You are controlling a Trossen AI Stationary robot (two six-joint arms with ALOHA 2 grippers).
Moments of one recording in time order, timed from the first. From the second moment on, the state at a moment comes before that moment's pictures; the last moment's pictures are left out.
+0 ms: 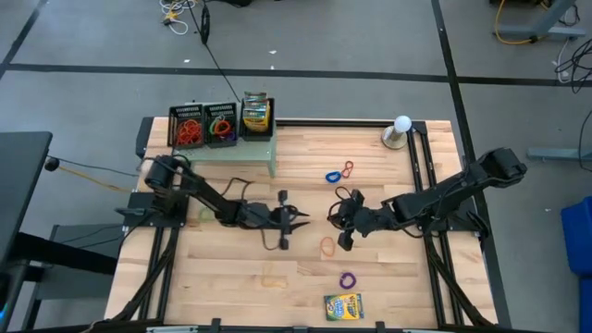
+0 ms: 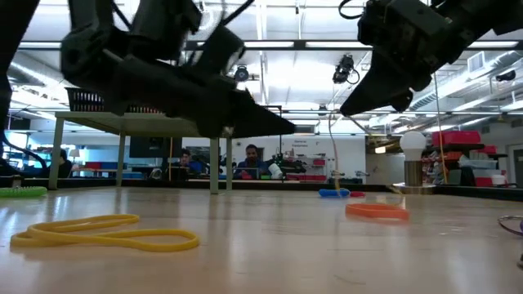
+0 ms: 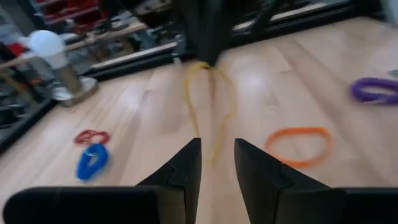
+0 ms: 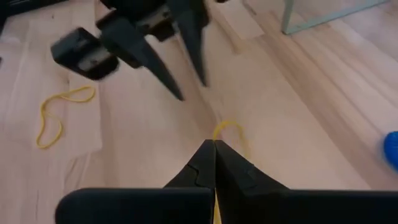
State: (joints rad) left arm -0.22 1.92 0.68 1.04 -0.35 0.22; right arm 0.34 1.37 0.68 -0.02 0.42 0.51
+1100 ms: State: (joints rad) left arm -0.19 1.96 0.79 1.03 -0.33 0.30; right arm 0.35 1.42 0.68 0.16 0.37 0.42
